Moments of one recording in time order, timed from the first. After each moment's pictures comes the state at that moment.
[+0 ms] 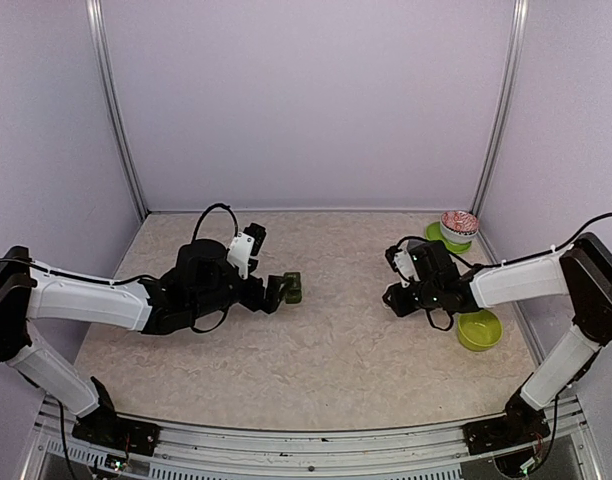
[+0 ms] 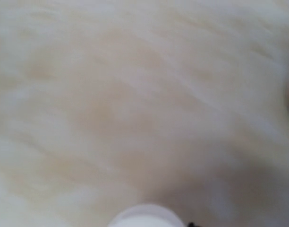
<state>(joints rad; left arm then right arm) -0.86 1.48 0.74 0.40 -0.15 -0.14 0.58 1.59 0.74 0.08 0.05 0.12</state>
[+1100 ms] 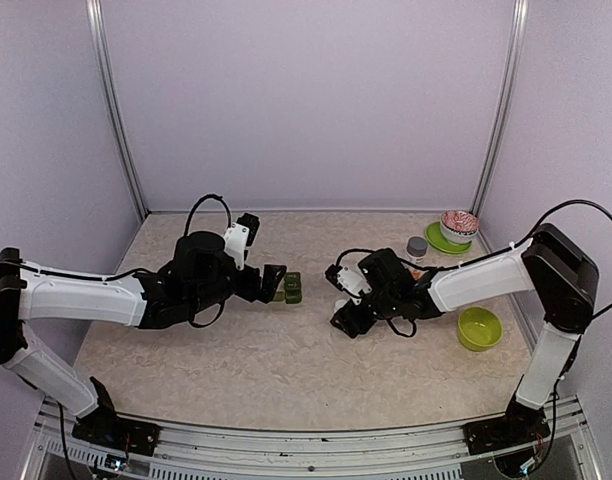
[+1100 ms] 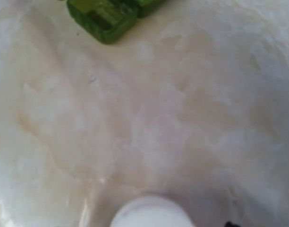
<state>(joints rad) -0.87 1.45 0.78 0.32 -0.30 -0.14 0.82 1.81 0.95 0.06 -0.02 -0.05</state>
